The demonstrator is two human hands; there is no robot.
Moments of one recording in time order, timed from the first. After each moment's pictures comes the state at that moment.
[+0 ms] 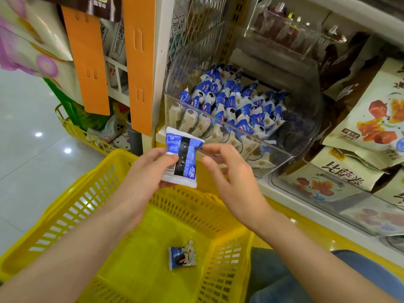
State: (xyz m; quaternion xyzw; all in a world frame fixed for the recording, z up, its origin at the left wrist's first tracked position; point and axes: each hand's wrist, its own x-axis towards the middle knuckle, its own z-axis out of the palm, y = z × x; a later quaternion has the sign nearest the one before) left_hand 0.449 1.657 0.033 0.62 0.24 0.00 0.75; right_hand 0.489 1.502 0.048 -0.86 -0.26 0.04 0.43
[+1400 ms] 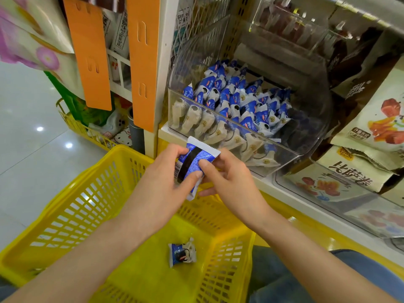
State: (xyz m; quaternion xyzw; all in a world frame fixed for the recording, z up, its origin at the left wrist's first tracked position) left_hand 0.439 1.646 0.015 0.86 0.04 0.14 0.50; right_hand 0.487 1.512 0.042 -0.79 -0.15 0.18 0.57
